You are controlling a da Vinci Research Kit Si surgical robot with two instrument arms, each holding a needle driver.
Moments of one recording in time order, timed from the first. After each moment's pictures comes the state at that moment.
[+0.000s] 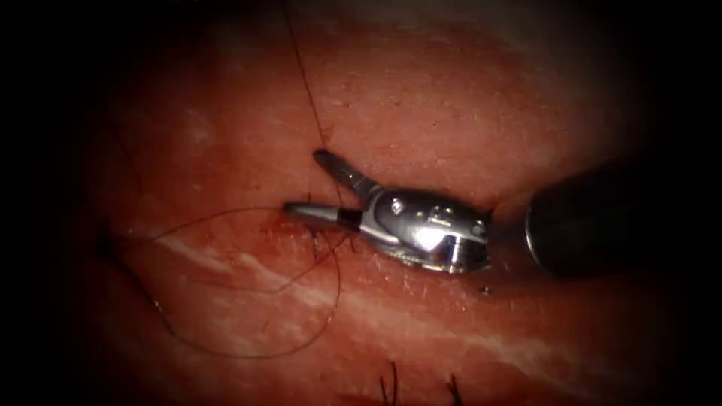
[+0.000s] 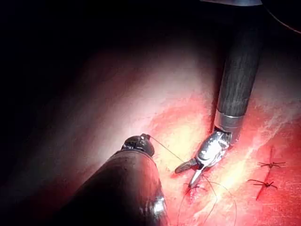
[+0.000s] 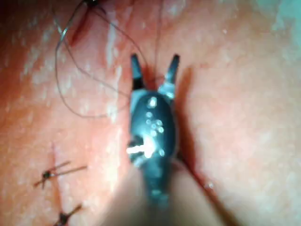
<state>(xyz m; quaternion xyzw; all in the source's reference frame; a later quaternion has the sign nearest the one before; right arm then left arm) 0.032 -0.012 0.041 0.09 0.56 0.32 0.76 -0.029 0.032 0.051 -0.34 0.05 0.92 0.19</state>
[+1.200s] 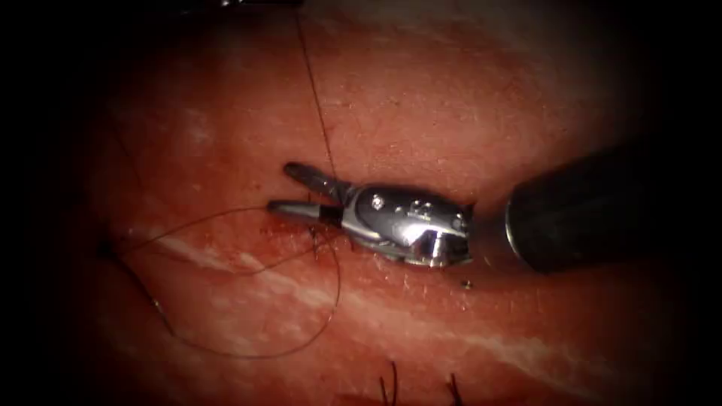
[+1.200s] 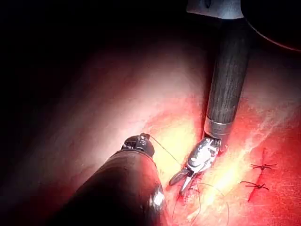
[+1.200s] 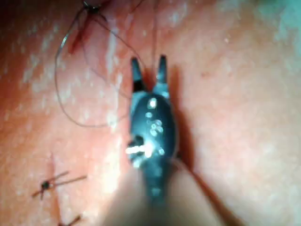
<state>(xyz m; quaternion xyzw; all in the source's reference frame) 0.033 -0.011 0.041 0.09 0.57 0.31 0.76 -0.030 0.031 0.050 -0.35 0.05 0.92 0.18</state>
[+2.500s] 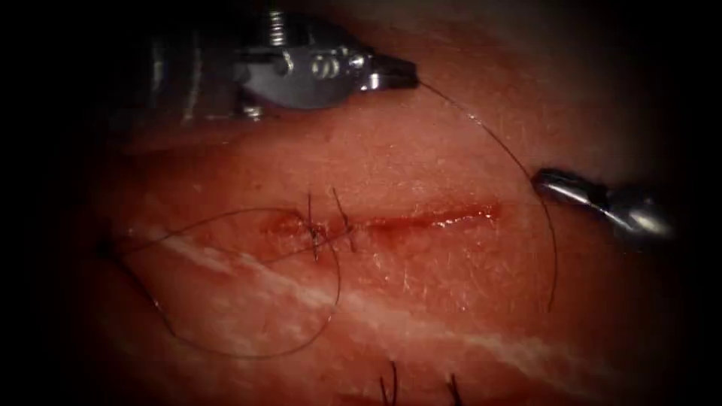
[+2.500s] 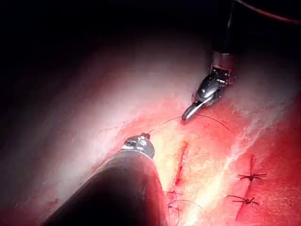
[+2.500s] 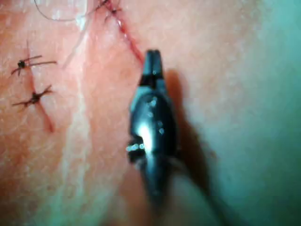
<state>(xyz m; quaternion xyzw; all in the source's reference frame) 0.004 -0.009 0.035 0.01 0.54 0.32 0.78 -0.042 0.028 0.059 -0.36 0.02 0.92 0.14</state>
